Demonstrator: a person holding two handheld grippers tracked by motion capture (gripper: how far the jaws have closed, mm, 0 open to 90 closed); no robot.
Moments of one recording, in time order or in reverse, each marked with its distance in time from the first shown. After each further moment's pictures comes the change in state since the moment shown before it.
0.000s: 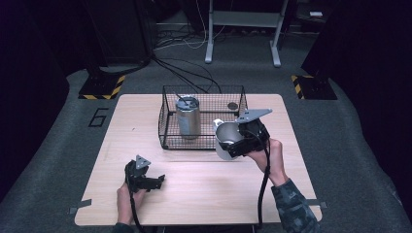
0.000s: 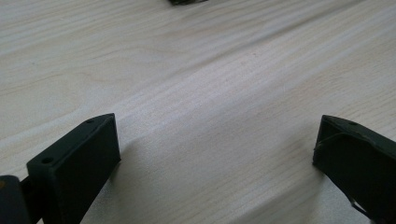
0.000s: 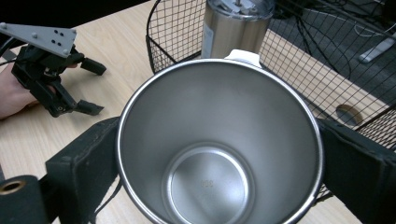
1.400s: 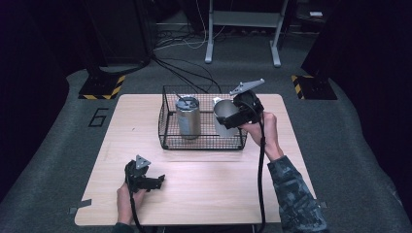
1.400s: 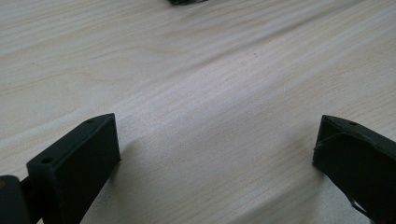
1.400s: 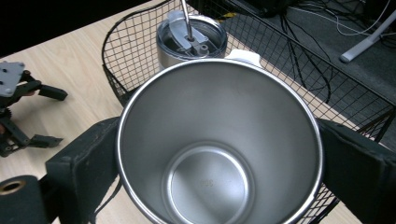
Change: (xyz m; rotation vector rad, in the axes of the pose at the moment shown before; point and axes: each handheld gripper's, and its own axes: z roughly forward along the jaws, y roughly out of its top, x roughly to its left) left arm 0.001 0.000 0.000 0.004 0.003 0.010; right arm -0.046 0.052 0.025 0.031 -0.046 0.020
